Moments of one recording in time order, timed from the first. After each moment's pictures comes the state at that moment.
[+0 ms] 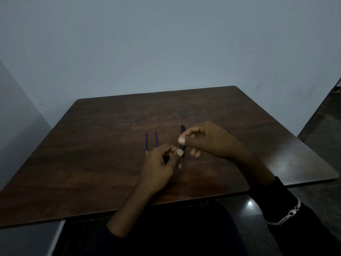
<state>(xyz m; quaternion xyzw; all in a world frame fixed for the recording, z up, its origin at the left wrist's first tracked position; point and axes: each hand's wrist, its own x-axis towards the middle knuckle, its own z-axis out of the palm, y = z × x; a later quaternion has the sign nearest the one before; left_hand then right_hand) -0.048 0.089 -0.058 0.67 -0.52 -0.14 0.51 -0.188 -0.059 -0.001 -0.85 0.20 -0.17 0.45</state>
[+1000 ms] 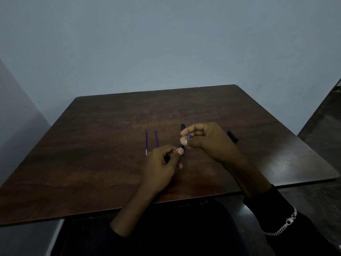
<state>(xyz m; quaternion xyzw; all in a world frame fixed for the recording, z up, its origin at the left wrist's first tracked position) -0.049 0.085 -0.068 0.67 -0.51 -0.15 0.52 -0.182 -0.049 -0.021 -0.74 0.24 -0.27 0.57</state>
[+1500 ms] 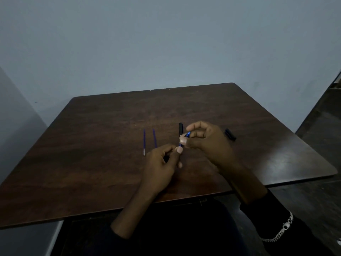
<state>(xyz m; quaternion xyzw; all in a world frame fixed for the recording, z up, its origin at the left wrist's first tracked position) -0.055 0.084 -0.068 0.67 -0.50 -0.15 0.53 -0.182 -0.039 -0.031 -0.67 0.27 -0.33 0.61</state>
